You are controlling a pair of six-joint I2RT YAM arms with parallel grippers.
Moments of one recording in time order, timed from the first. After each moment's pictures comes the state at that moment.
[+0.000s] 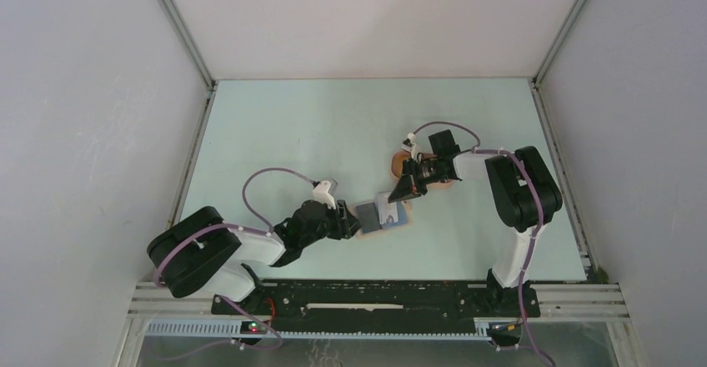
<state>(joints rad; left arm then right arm) -0.83 1.42 0.23 0.70 -0.02 -0.72 0.32 1.90 0.98 -0.14 -1.03 0.29</state>
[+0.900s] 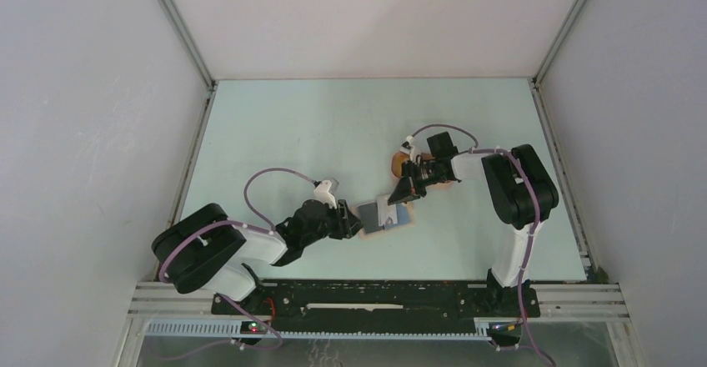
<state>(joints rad) -0.83 1.45 0.24 0.74 0.01 -0.74 0.32 1.93 0.98 -0.14 -1.02 0.30</state>
